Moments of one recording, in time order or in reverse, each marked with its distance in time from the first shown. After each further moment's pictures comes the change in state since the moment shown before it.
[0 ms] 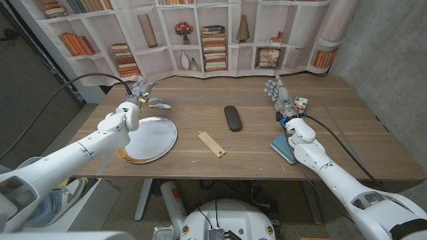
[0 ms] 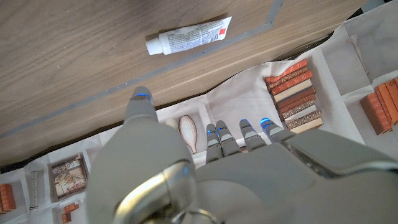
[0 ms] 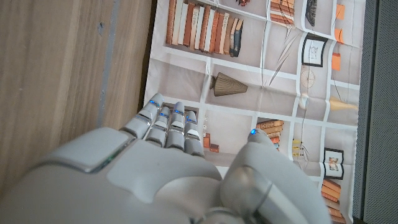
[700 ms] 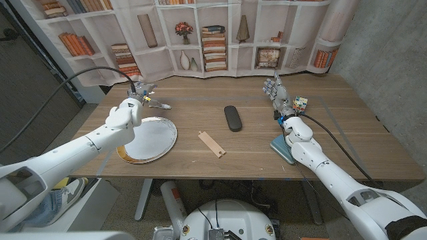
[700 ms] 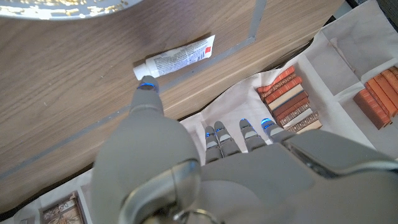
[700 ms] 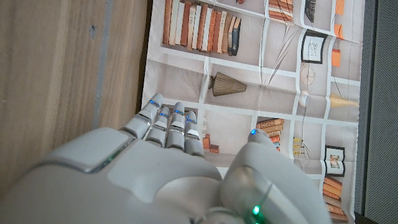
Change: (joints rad) left arm -0.095 -0.021 0.101 0.035 0.142 0.091 -0.163; left_hand 0.116 0.001 0.004 -0.004 0.000 0.012 -0.073 -0.001 0.005 0.021 -0.025 0.000 0.000 0.000 0.000 0.000 0.000 0.002 0.023 0.000 0.001; right arm 0.019 0.023 -0.003 0.023 0.006 0.004 0.000; right_hand 0.000 0.000 -0.003 -0.003 0.000 0.000 0.000 0.000 0.000 0.000 0.000 0.000 0.000 0.004 0.004 0.000 0.000 0.000 0.000 -0.004 0.000
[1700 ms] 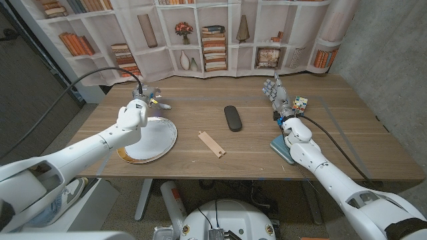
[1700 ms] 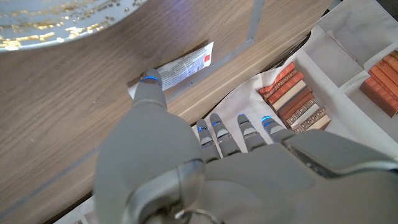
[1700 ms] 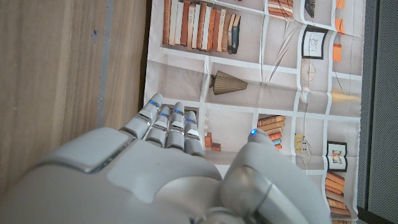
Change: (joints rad) left arm -0.070 -0.086 0.080 0.155 0.117 -0.014 -0.010; left_hand 0.093 0.015 -0.022 0.022 -0.009 0.151 -0.054 0.036 0.000 0.139 -0.008 0.011 0.000 0.083 -0.006 0.006 -0.002 0.025 0.010 0.000 0.000; right arm -0.013 0.007 0.004 -0.014 0.013 -0.005 -0.013; right_hand 0.000 0.000 0.000 0.000 0.000 0.000 0.000 0.000 0.000 0.000 0.000 0.000 0.000 0.000 0.000 0.000 0.000 0.004 0.004 -0.004 0.000
